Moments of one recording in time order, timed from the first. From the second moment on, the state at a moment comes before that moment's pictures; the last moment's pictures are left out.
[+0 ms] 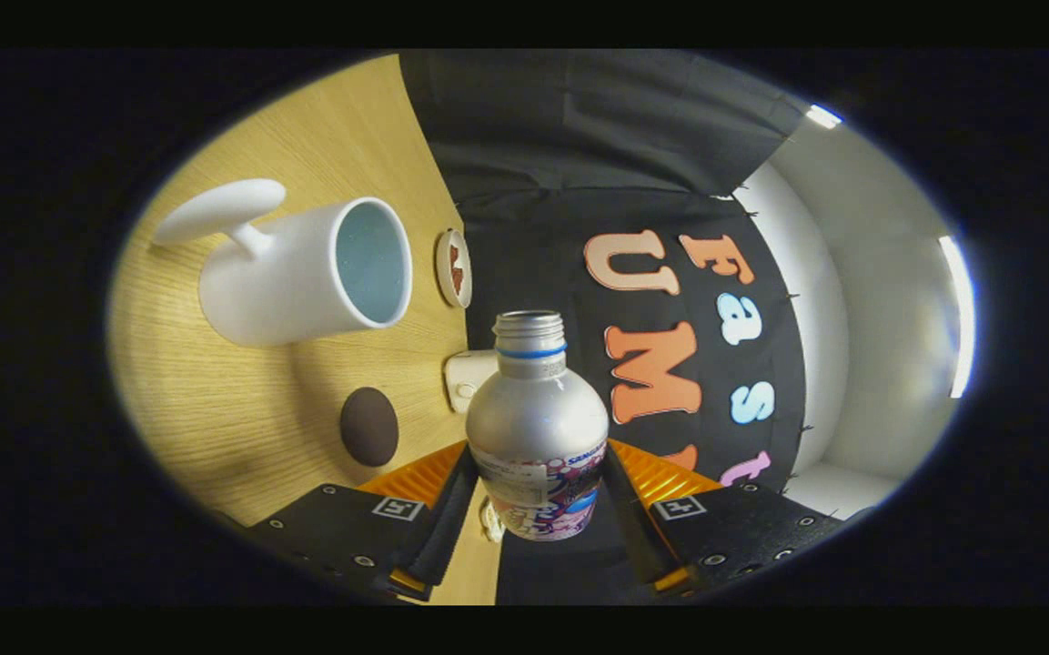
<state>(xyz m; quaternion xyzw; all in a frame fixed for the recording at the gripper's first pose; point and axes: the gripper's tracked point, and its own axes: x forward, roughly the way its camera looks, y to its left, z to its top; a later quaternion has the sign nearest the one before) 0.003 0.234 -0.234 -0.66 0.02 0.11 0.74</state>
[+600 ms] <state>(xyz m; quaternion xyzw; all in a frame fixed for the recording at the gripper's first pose) 0.004 0.244 -0.238 -0.72 -0.01 0.12 0.68</state>
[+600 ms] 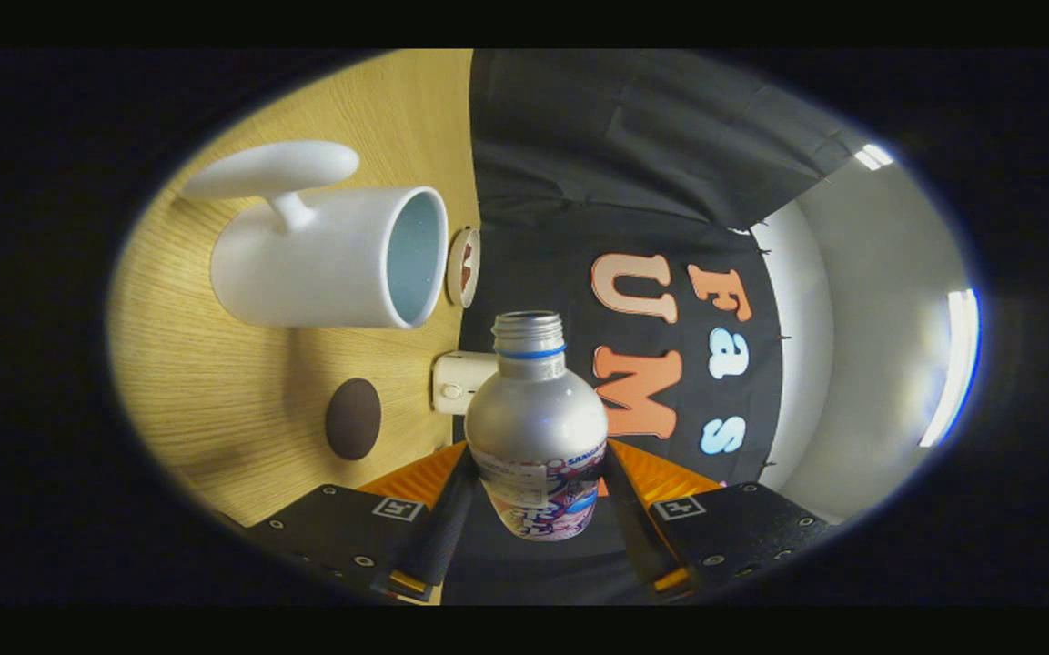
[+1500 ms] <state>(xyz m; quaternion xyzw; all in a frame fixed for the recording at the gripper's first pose) 0.005 0.244 -0.233 -0.74 -0.03 0.12 0.66</state>
